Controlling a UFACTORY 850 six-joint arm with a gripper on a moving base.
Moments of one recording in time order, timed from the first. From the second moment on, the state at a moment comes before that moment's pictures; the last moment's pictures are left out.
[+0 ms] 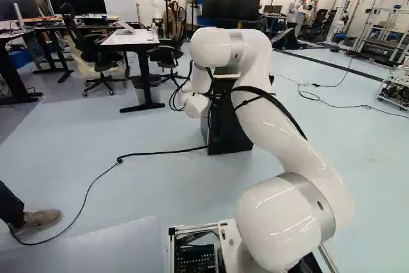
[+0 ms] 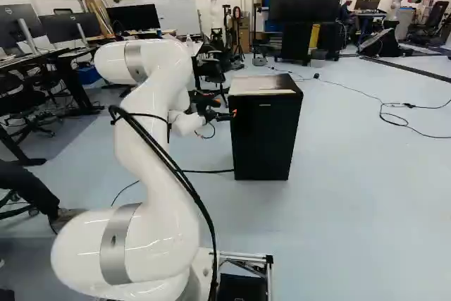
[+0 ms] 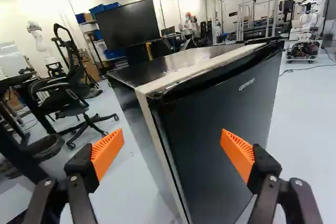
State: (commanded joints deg) arm 12.9 -54.2 -71.4 47.8 73.3 0.0
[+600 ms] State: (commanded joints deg) arm 12.5 -57.3 -76.6 51.7 74.8 0.0
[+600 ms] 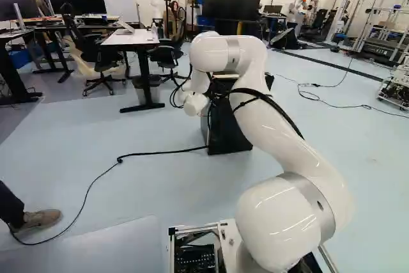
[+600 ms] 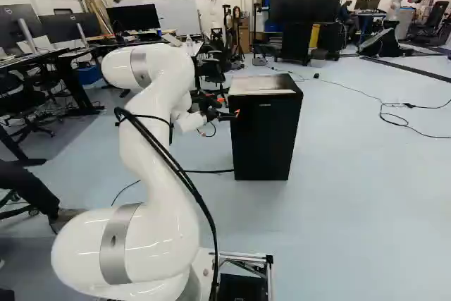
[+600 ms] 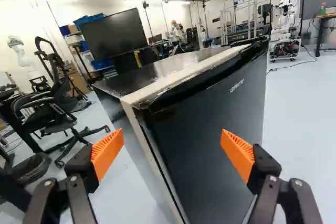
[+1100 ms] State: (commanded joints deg) arm 11.7 -57.7 -77.2 54.0 76.4 0.0
